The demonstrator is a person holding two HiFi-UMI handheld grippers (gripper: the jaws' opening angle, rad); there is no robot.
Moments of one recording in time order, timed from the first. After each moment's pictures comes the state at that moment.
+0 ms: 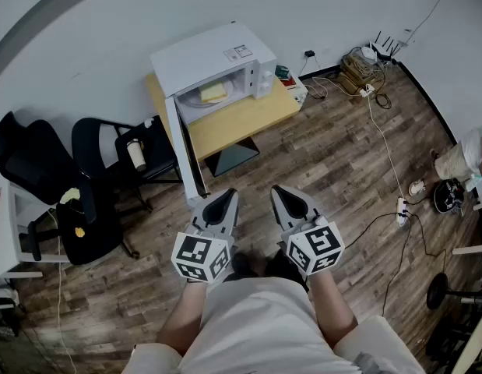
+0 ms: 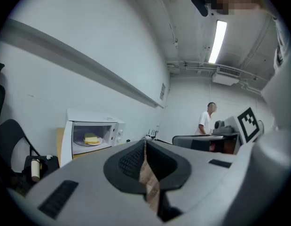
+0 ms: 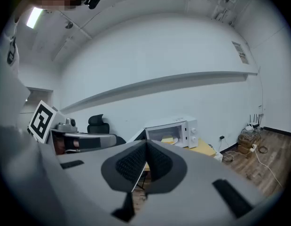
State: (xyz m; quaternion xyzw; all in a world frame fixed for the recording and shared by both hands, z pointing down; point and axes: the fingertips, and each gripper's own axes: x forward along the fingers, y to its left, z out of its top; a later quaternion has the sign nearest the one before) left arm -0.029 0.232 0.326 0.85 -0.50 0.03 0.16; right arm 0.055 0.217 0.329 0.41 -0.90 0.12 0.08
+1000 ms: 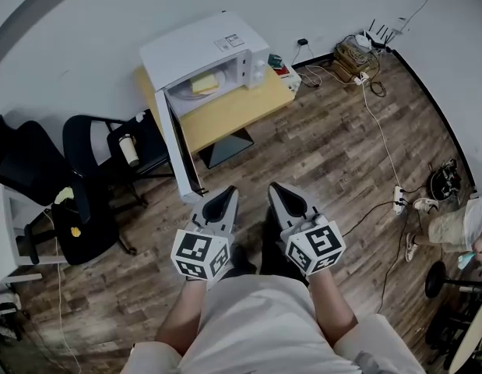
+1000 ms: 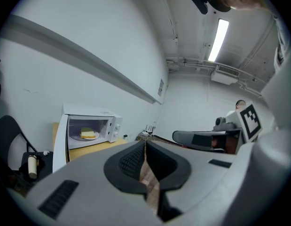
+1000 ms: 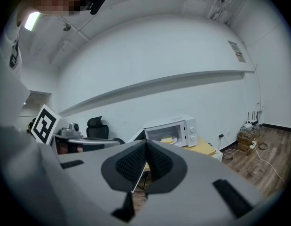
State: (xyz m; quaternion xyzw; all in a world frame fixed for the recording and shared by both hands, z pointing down) left arm -0.017 0.227 0.345 0.86 -0.48 0.05 0.18; right arm 0.059 0.217 0.335 0.41 -0.90 0.13 0.07
